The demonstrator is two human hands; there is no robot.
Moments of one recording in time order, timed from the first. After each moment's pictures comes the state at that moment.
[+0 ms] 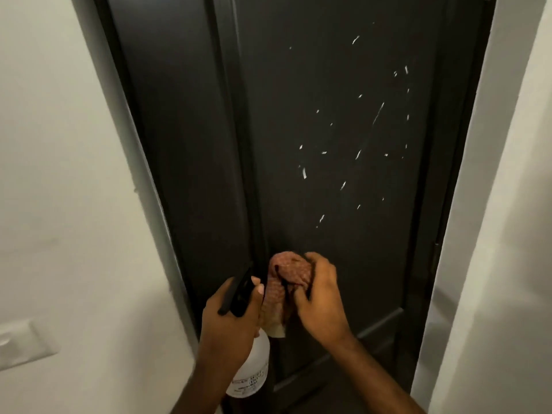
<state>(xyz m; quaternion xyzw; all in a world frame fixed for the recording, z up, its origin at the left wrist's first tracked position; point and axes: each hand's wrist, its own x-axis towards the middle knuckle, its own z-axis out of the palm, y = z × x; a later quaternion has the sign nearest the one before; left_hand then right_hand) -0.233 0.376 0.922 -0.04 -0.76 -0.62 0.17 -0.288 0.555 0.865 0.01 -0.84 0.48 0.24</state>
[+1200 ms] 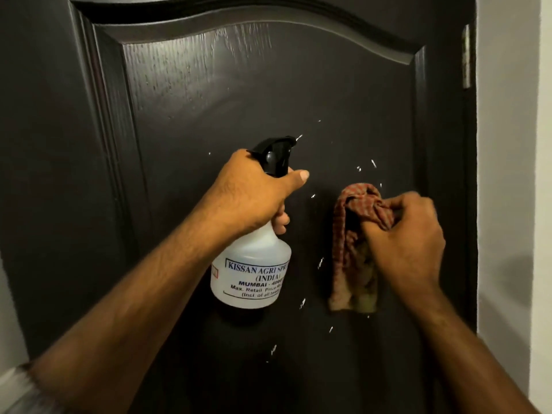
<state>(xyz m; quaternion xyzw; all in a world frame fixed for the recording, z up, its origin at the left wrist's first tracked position) -0.407 0.560 1.230 -0.24 -0.80 -0.52 0.19 -0.432 0.780 1.117 -0.08 -0.73 0.39 0.56</state>
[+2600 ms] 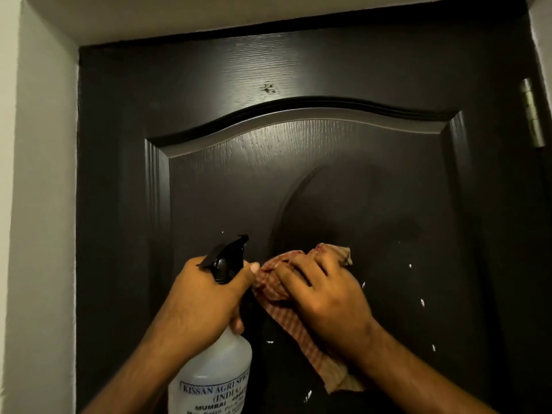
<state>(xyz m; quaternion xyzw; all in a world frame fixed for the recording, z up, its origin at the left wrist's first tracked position) -0.383 0.554 1.212 -0.06 -0.84 -0.43 0.33 -0.529 0.737 1.158 0.36 -0.67 0.01 0.65</state>
